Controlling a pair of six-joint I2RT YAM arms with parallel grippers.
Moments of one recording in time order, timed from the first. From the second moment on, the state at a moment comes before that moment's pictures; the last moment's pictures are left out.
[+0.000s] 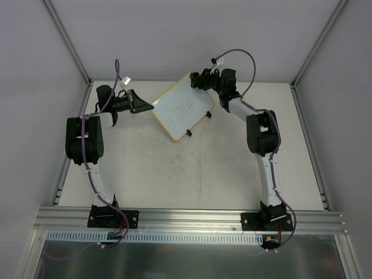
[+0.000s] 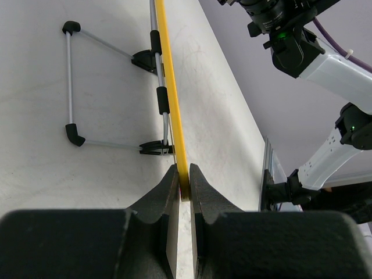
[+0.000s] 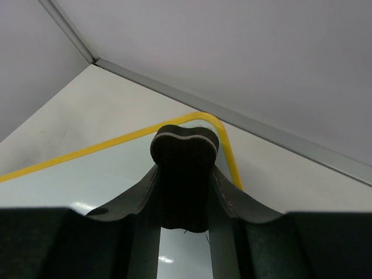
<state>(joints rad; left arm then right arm) 0.08 2.02 1.20 0.58 1.23 -0.72 0.33 2.40 1.86 0.49 -0.45 0.30</state>
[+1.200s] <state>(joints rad) 0.08 2.02 1.20 0.58 1.23 -0.72 0.29 2.32 1.73 0.32 -0.50 0.21</state>
